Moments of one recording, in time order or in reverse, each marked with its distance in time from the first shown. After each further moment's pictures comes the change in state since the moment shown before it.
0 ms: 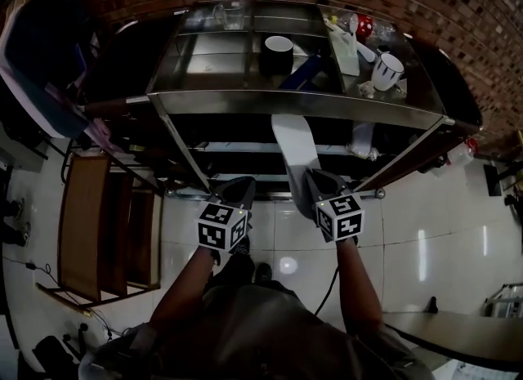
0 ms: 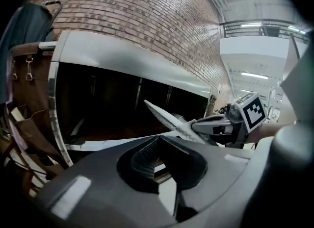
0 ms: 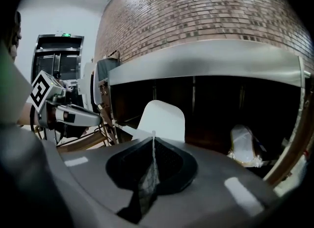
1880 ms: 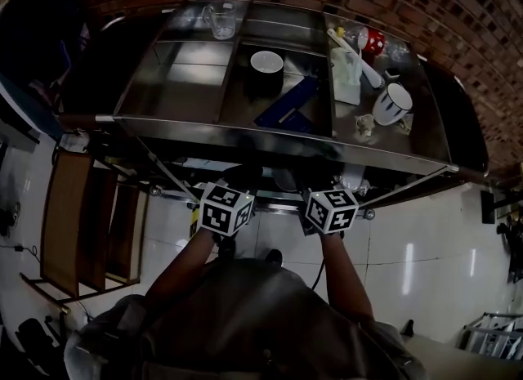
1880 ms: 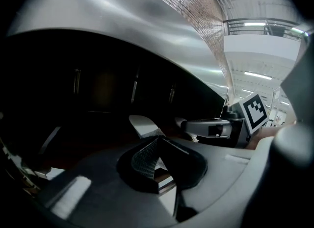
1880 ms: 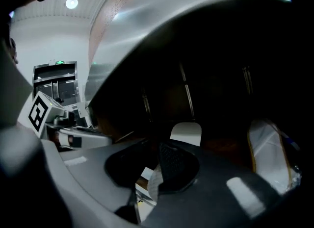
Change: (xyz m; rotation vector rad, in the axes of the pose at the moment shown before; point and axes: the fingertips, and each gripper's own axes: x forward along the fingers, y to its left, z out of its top) left arm 0.134 0.006 0.048 -0.005 0.026 -0.006; right arm 0.082 -0.086 0.040 0.204 -0.117 0.122
